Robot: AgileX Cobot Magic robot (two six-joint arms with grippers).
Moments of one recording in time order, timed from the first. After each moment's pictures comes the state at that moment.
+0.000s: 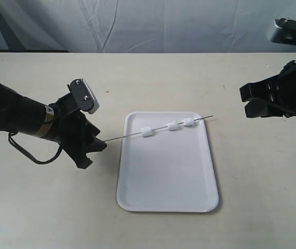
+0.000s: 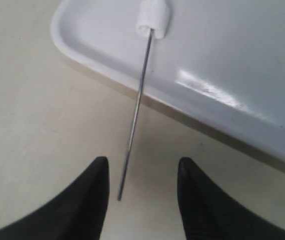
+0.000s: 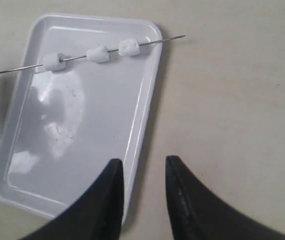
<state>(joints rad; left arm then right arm) -0.29 1.84 -0.80 1.75 -0.45 -1.08 0.18 1.31 -0.86 0.42 0.75 -0.26</state>
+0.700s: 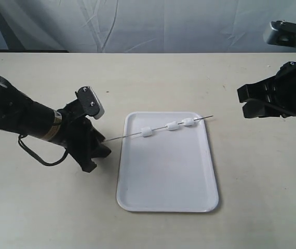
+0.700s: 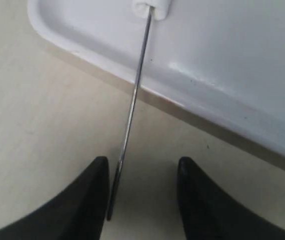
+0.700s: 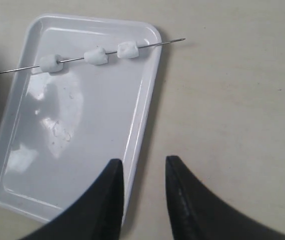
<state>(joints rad) -0.29 1.94 -0.84 1.75 -0.48 -1.07 0.18 1.33 -0.86 0.43 0.73 -0.29</state>
